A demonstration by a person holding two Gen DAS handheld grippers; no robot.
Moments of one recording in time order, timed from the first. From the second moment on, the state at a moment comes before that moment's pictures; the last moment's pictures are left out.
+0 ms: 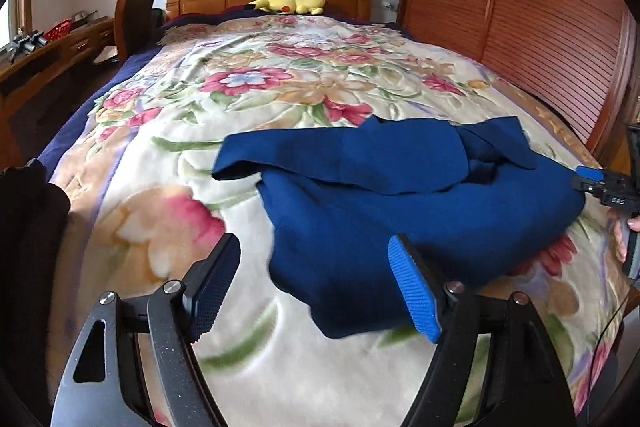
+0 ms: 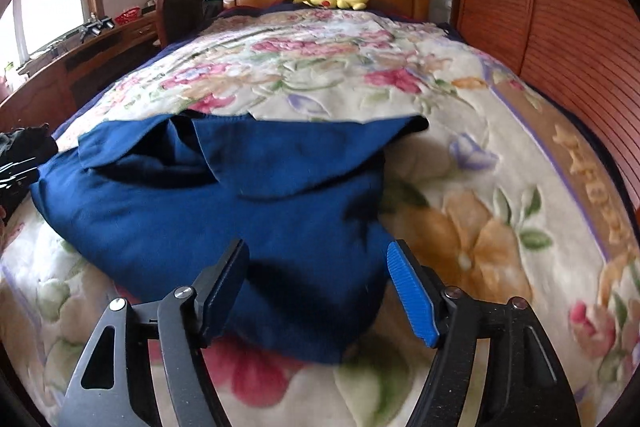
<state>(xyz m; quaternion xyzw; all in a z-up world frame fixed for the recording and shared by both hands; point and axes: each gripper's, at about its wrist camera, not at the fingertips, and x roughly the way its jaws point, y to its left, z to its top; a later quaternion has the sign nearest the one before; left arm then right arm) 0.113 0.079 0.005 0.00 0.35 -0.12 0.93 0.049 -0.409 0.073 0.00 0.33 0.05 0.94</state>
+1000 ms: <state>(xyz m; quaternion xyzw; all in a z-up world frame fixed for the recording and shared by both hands) 0.099 0.071 -0.005 -0.01 0.36 -0.16 0.92 0.063 -0.386 0.053 0.00 0.36 0.08 0.93</state>
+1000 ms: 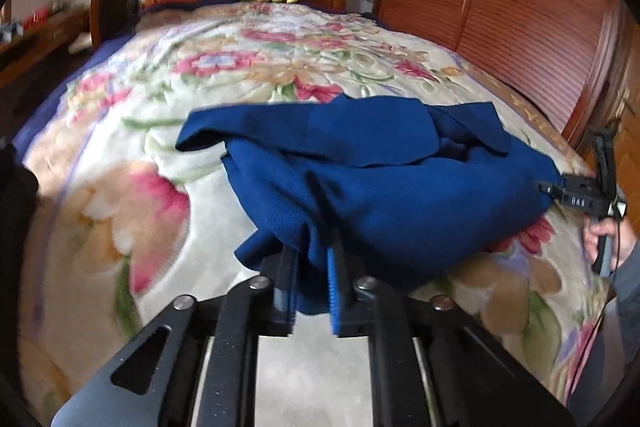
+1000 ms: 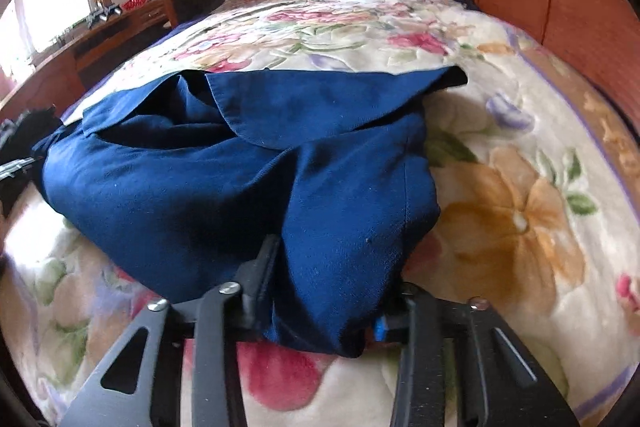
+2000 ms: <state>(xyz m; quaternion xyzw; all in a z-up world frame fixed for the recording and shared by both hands) -0.055 0.091 0.030 0.00 0.31 -0.15 0.94 -0.088 -0.380 0.092 -0.04 0.34 0.12 0.93</state>
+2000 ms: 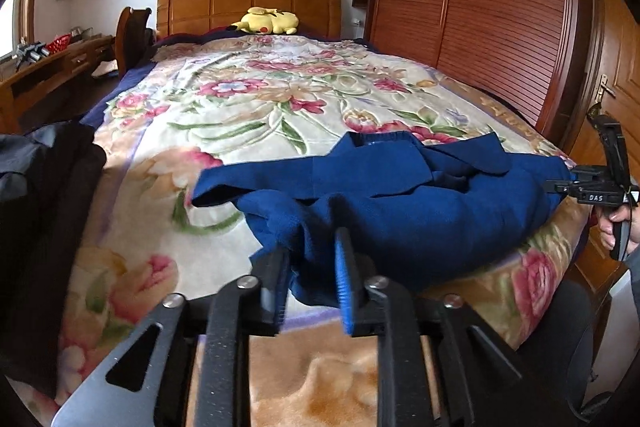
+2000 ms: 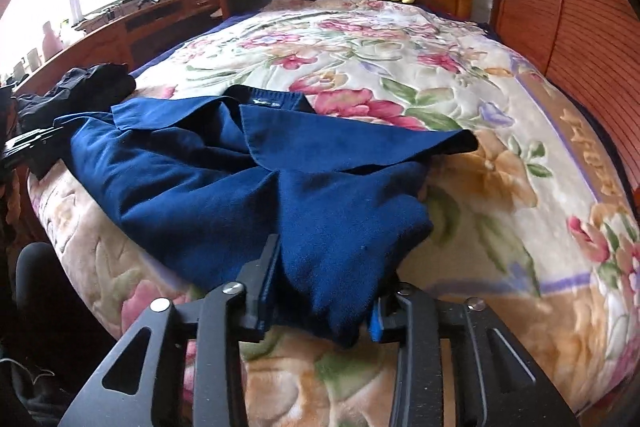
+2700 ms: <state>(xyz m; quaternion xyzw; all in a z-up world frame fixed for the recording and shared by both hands) -0.010 0.077 0.067 0.00 0.24 -0.13 0.96 -0.063 -0.297 0.138 -0.11 0.27 0.14 0.95</state>
